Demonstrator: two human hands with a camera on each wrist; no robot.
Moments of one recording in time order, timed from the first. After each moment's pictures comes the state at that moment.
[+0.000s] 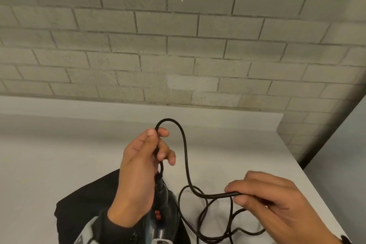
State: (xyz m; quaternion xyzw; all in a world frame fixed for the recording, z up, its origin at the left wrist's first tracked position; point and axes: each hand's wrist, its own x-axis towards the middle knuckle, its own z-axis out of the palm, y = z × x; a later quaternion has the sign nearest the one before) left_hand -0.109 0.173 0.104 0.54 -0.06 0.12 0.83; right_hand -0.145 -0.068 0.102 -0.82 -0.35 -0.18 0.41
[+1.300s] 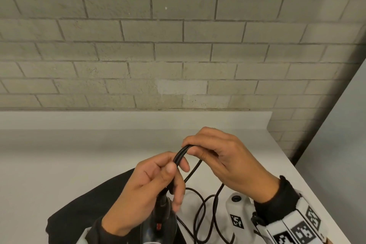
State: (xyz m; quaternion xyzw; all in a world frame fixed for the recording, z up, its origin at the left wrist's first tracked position) left_hand -0.113 0.177 0.089 0.58 -0.30 -0.07 0.75; right_hand -0.089 -0.024 0.132 -0.84 -0.37 -0.20 0.36
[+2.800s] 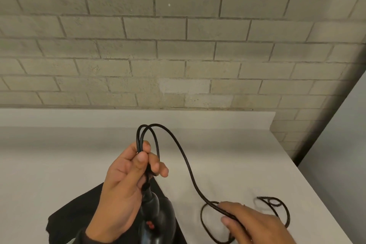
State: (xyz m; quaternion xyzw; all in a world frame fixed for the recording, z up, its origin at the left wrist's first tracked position) left_hand -0.109 0.196 0.080 0.51 -0.15 0.05 0.85; right_hand -0.176 -0.056 0.061 -0.95 -0.16 -0.16 0.23
